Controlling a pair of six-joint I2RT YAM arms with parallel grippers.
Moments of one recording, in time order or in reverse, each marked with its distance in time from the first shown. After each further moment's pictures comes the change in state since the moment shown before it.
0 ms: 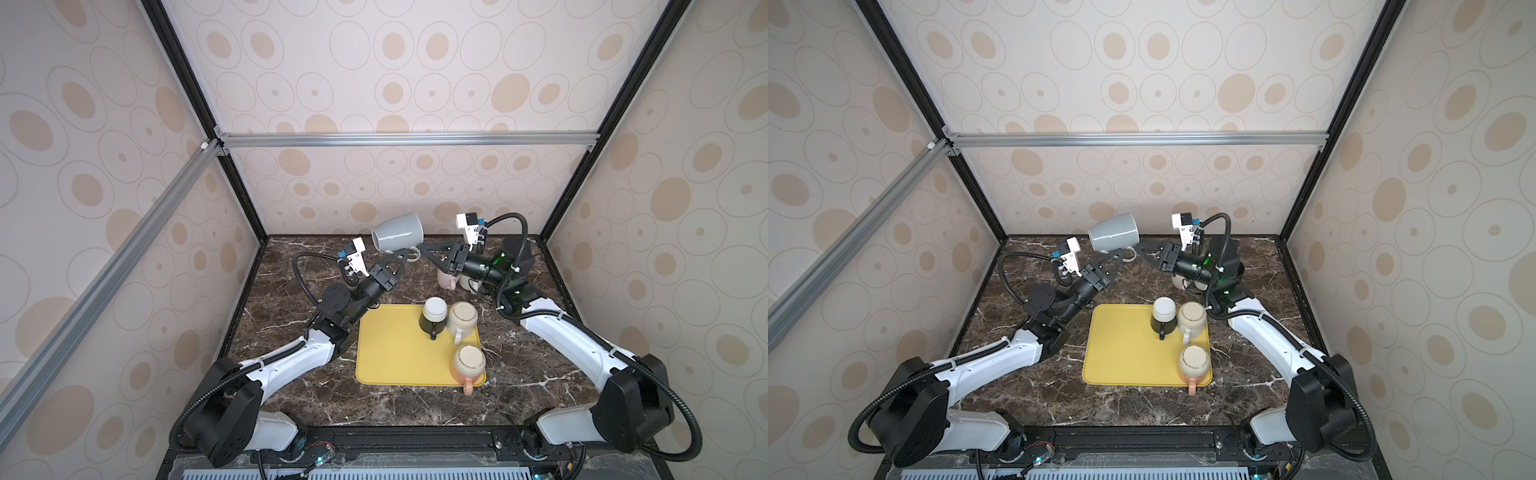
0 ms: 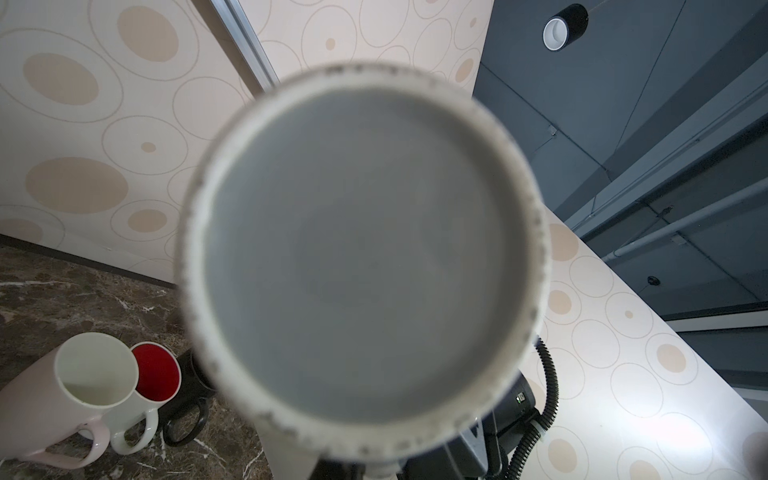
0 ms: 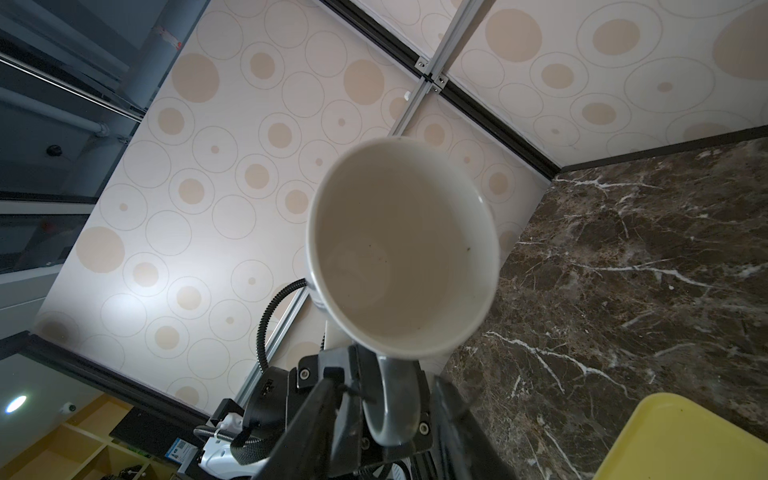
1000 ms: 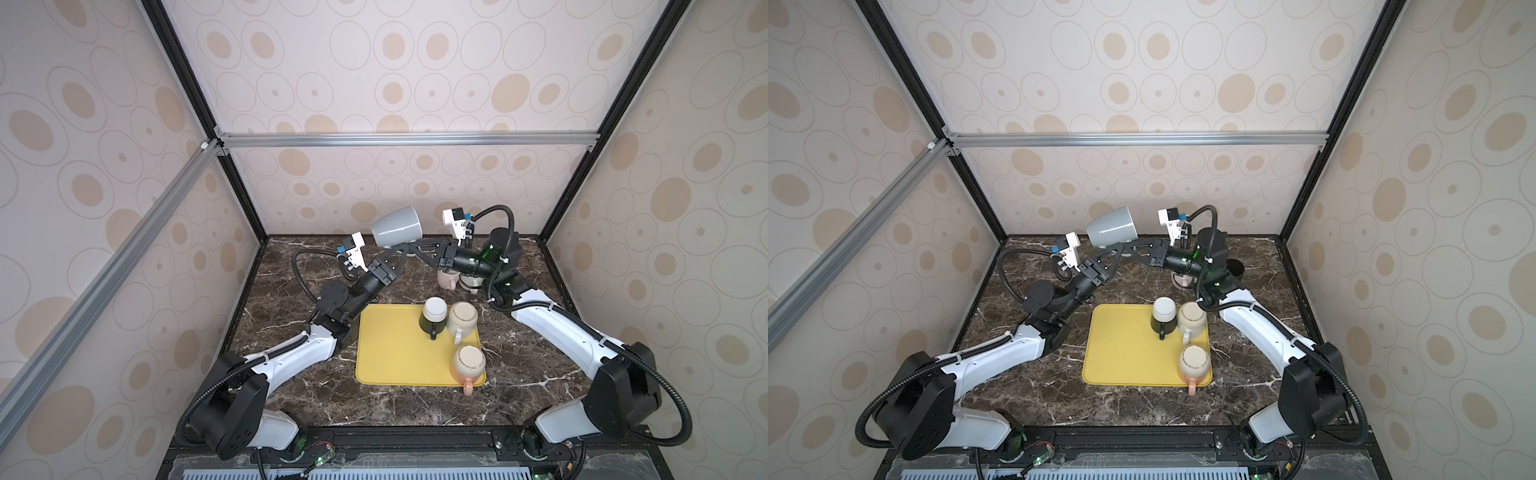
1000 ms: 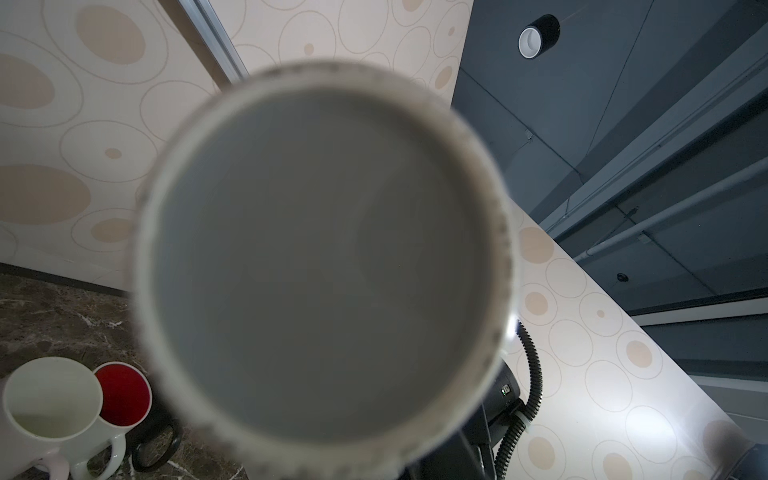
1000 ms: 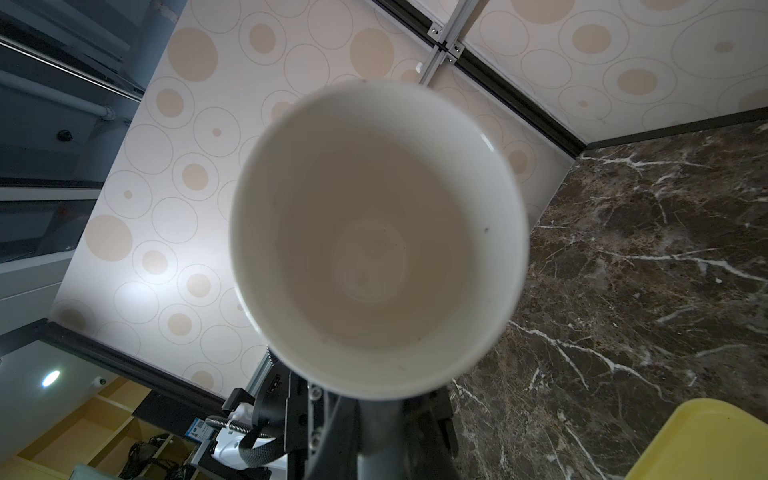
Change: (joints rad) left arm 0.025 0.040 0.053 0.001 0.049 -0.035; right arm 0.045 0.077 0.109 -0.055 -0.028 0.010
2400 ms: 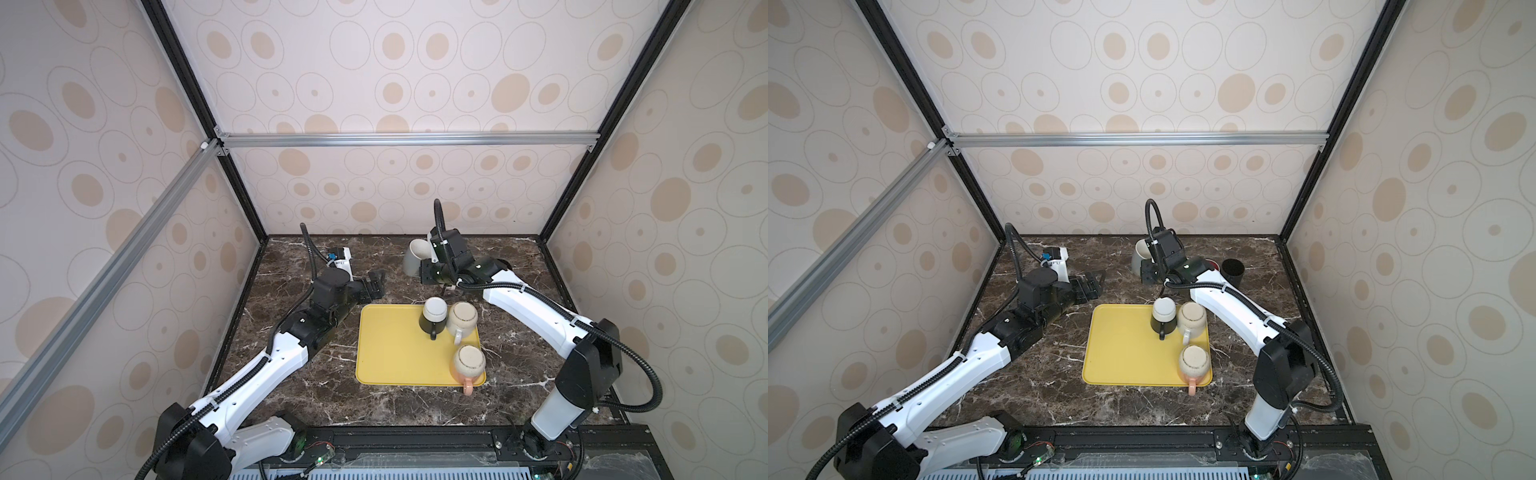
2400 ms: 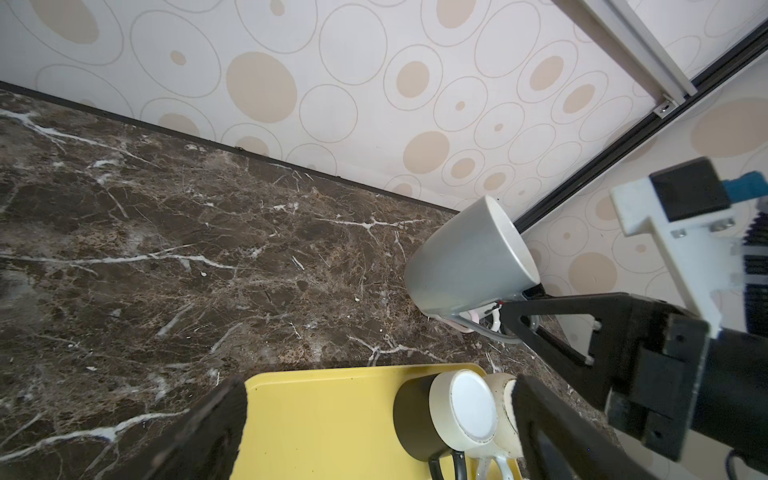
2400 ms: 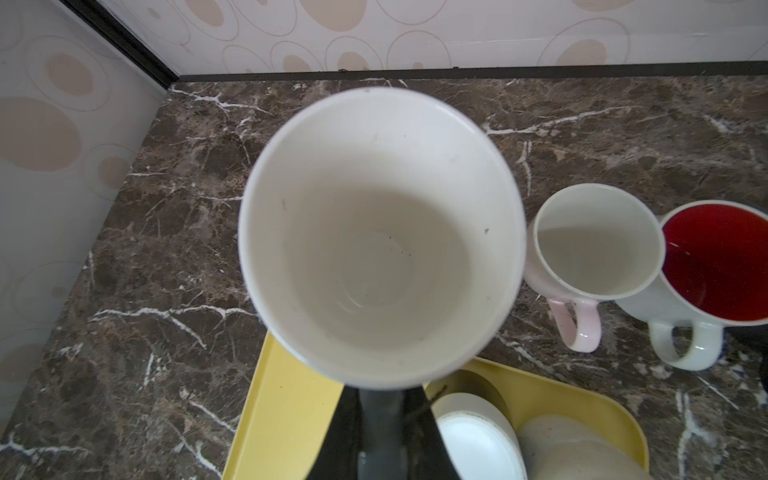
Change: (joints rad) left arm 0.063 -0.259 0.082 -1.089 -0.363 0.606; right arm 0.152 0.221 0.343 -0.973 0.974 -0.647
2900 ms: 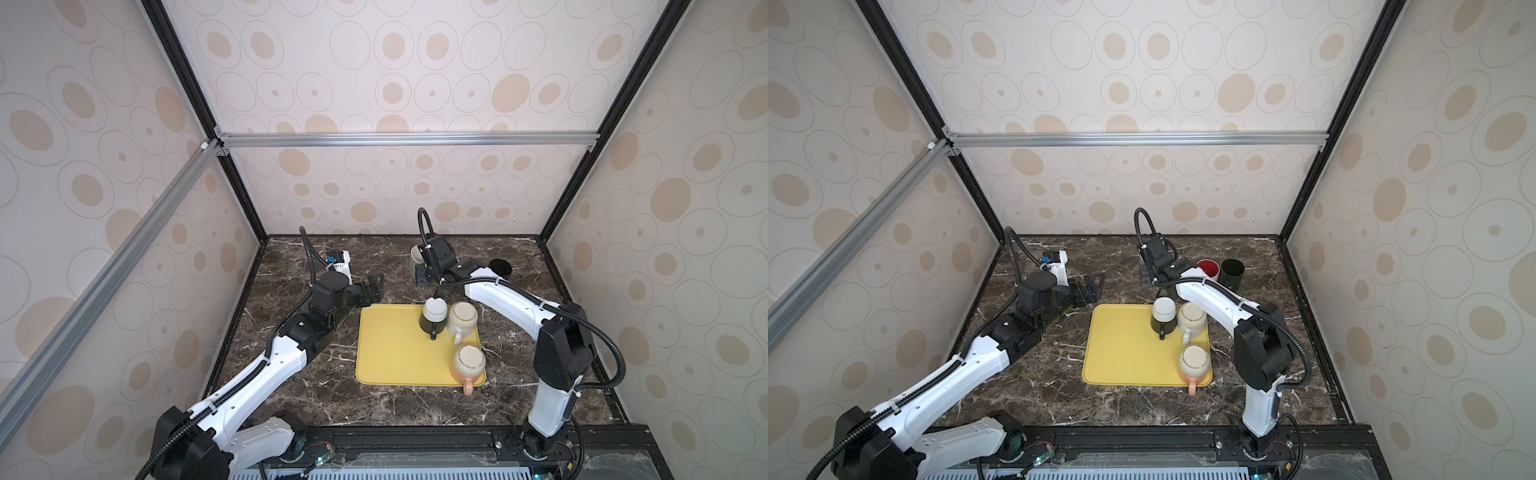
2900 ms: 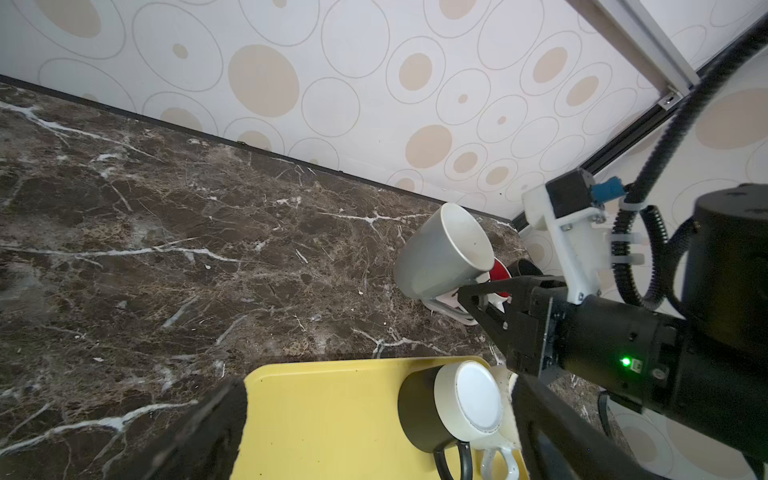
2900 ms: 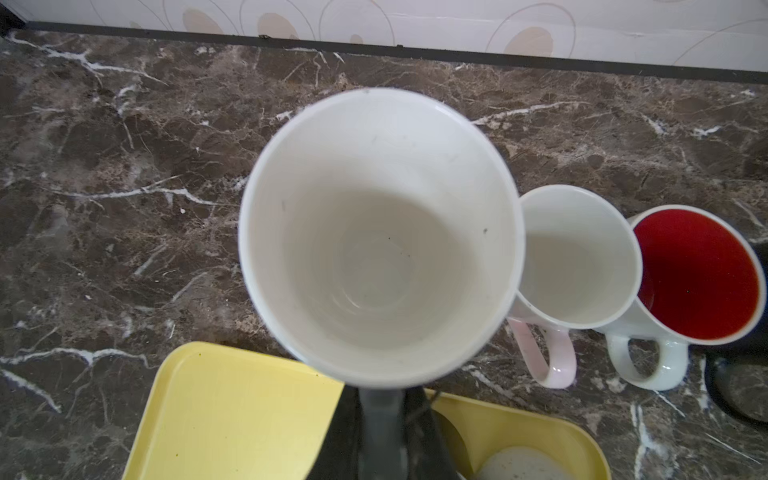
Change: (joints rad) left arm 0.000 -0.014 -0.034 0.007 0.008 0.003; right arm -0.001 0.156 0.022 0.026 0.130 -0.044
